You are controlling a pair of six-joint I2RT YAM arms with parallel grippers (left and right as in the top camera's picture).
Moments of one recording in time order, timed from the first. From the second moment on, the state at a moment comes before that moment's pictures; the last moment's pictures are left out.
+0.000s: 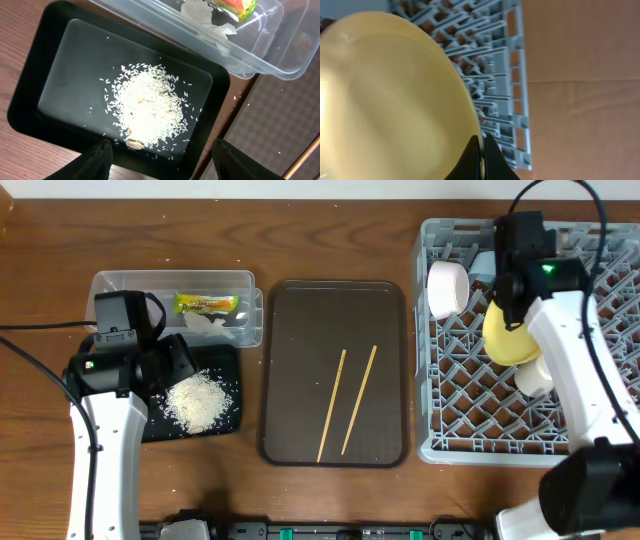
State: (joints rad) left arm 0.15 1.25 1.14 -1.05 -0.04 -0.36; right arm 0.10 1.71 1.54 -1.02 0.81 -0.05
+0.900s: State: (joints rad) left arm 0.15 1.25 1.14 -1.05 -0.04 -0.36; right arm 0.12 1.42 1.55 -0.99 0.20 0.26
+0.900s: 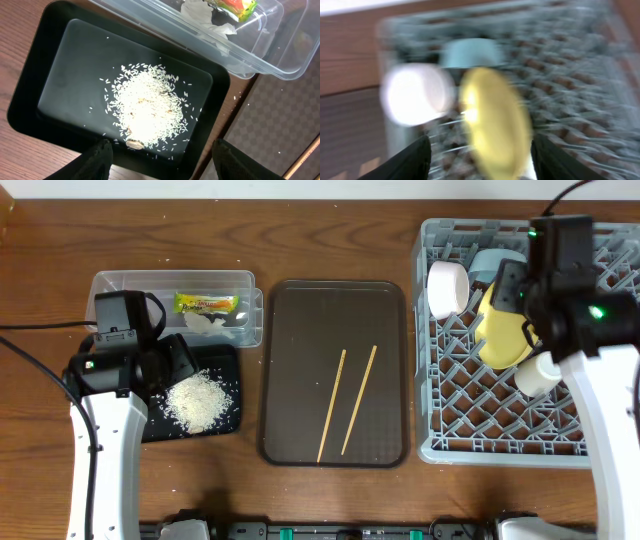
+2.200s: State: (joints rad) left arm 0.15 1.25 1.14 -1.05 -0.04 -0.36; right arm 0.66 2.12 1.49 -0.97 -0.05 0.68
